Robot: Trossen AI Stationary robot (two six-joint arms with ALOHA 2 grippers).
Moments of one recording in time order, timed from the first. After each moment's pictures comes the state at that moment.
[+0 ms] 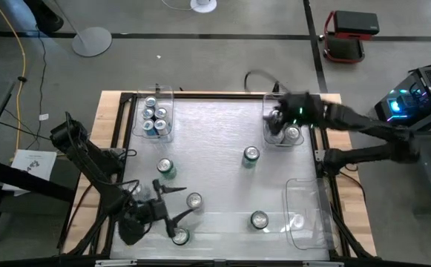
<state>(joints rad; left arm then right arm) -0.90 1.51 0.94 0.12 -1.26 -0.22 -0.30 1.01 1.00 -0.65 0.24 0.36</state>
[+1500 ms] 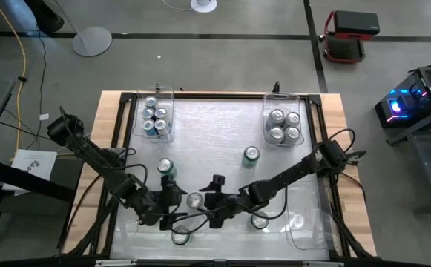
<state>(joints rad) -0.72 1.42 0.94 -0.37 -0.55 -0.59 0.43 2.02 1.41 0.00 0.47 0.17</state>
